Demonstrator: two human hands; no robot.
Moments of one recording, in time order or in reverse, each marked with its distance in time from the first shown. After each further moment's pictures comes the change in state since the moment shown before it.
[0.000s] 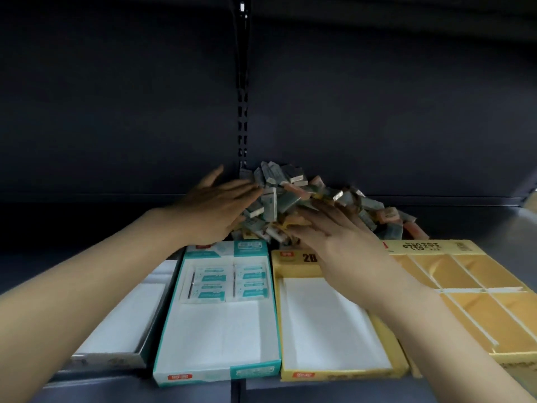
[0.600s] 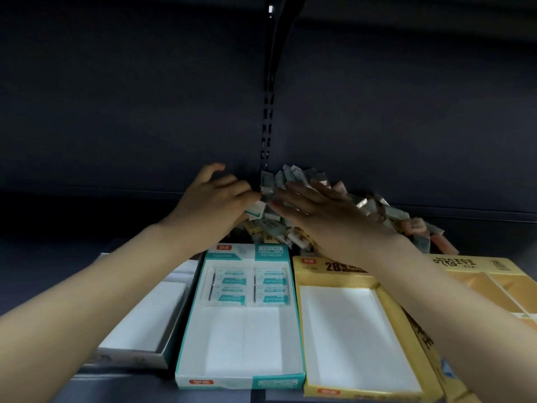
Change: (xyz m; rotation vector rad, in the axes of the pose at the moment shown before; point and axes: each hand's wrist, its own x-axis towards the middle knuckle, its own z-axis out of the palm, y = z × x) left_hand -0.023 -0.016 0.016 0.011 0.603 -0.028; right_hand 0.065 0.004 0.004 -0.077 -0.284 -0.270
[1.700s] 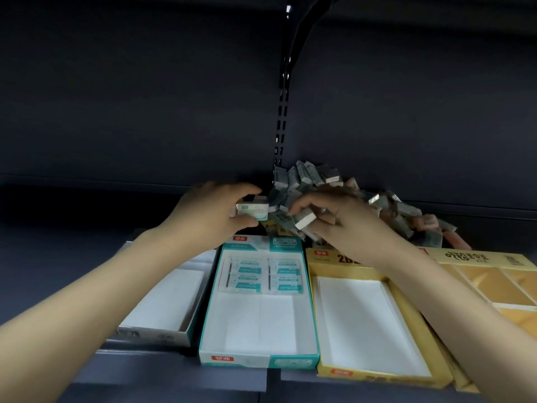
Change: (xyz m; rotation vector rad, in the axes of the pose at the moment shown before) left_hand -0.017 0.008 -0.039 -0.451 -0.299 -0.466; right_hand -0.010 -0.025 -0.011 0.892 0.282 0.233
